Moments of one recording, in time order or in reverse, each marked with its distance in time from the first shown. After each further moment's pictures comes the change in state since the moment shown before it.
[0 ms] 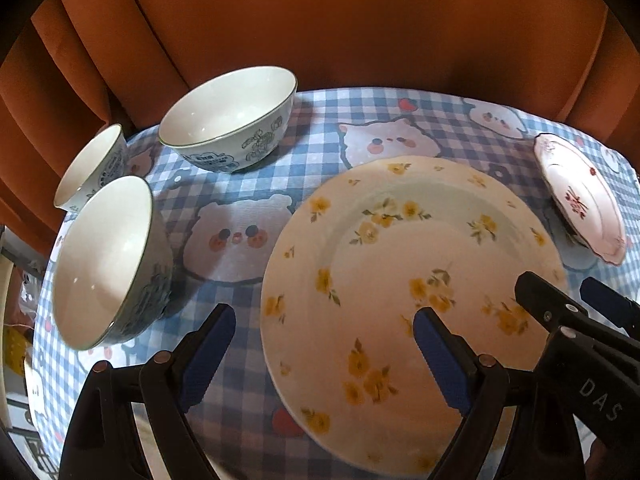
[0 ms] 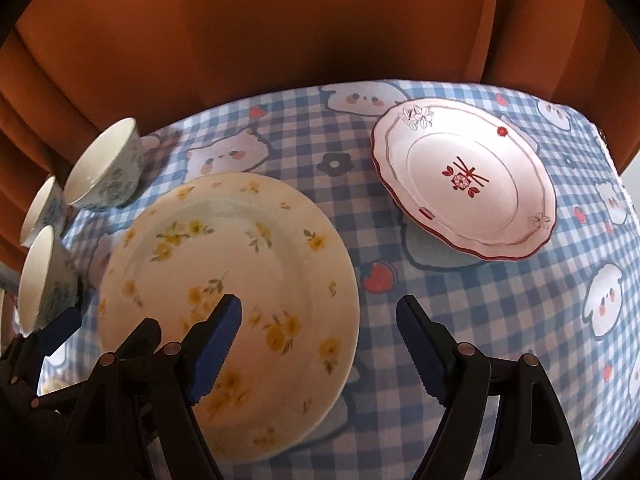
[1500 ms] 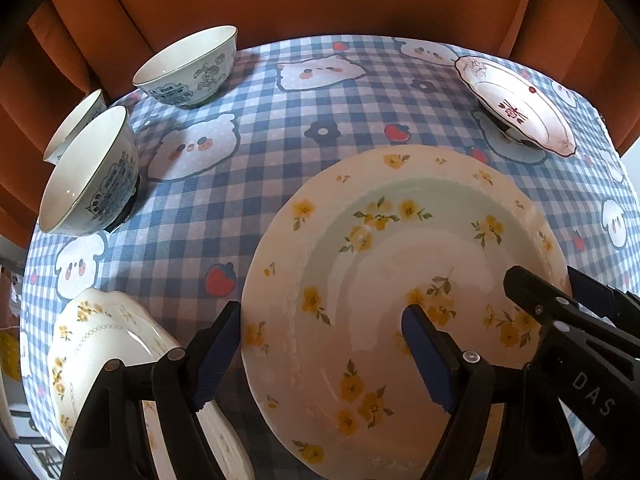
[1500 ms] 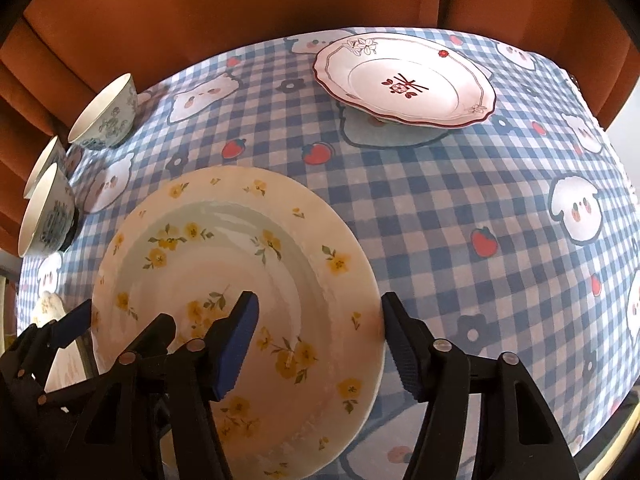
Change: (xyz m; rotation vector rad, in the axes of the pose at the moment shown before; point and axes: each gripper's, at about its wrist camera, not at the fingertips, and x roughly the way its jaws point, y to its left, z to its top) left arm -0.036 -0.035 -0.073 0.071 0.096 -0.075; right arm -0.036 -0.041 -0.077 0.022 0.094 -0.002
